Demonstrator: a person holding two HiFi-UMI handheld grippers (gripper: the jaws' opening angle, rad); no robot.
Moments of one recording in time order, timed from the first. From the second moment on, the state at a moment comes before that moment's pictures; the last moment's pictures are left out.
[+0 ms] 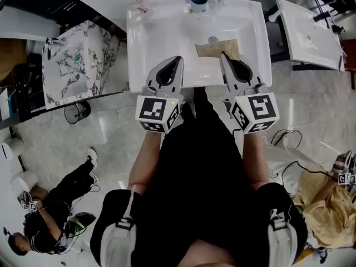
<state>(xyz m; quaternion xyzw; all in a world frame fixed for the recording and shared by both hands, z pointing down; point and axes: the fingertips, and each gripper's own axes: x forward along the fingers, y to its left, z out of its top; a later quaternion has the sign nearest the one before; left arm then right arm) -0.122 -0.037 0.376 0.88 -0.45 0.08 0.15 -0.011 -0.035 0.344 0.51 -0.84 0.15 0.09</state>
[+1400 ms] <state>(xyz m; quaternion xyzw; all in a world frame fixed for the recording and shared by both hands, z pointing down) -0.078 -0.201 0.392 0.83 -0.52 0.10 0.16 0.032 -0.257 0.378 0.48 -0.86 0.14 0.10</state>
